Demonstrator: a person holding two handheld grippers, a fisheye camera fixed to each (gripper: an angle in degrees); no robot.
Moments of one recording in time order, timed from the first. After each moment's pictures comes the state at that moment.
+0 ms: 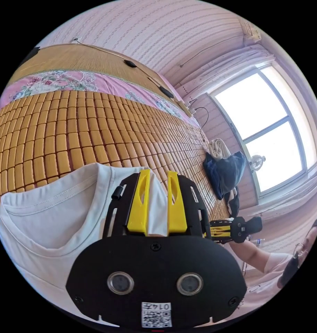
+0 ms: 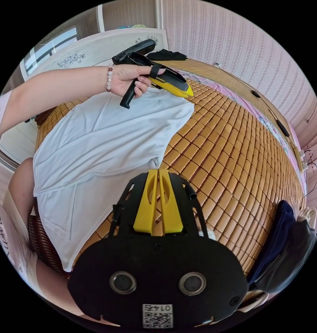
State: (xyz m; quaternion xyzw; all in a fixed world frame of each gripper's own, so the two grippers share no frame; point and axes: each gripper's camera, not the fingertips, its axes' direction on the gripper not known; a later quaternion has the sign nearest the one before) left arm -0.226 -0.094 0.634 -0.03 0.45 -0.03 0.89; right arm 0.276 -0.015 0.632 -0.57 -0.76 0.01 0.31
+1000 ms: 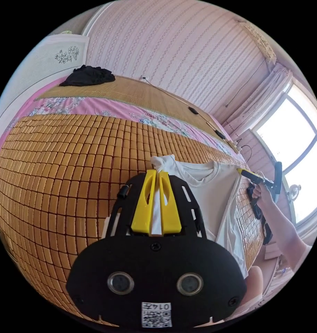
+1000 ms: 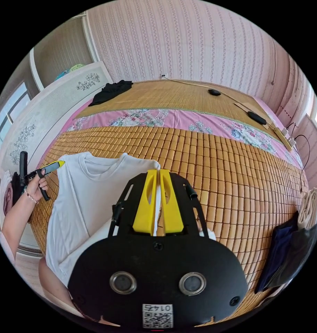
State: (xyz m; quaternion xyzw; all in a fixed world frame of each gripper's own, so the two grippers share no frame) left arm -0.439 0.055 0.522 0.06 0.25 -0.16 0.95; right arm 0.205 0.012 0.731 -0.69 -0.60 0.14 0.39
